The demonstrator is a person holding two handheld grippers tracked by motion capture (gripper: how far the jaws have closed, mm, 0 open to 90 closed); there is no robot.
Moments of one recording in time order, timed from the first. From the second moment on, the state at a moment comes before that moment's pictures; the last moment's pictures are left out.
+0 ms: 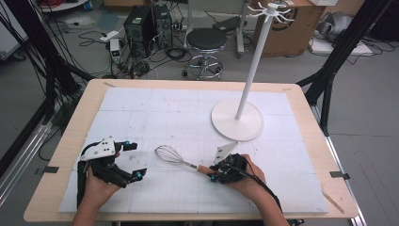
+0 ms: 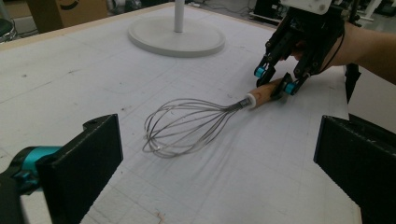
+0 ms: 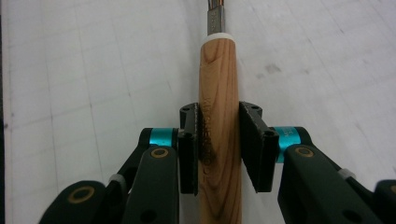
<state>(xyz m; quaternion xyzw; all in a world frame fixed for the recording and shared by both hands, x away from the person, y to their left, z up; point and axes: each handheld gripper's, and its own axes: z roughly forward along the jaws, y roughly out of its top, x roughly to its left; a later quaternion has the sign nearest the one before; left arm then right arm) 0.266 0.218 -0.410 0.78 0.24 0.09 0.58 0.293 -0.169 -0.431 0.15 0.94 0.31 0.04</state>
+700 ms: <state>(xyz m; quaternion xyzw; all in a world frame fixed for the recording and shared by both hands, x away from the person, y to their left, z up) 0.265 0.220 -0.410 0.77 0.24 0.09 0.58 0.302 -0.079 -0.431 0.08 0.95 0.30 0.03</state>
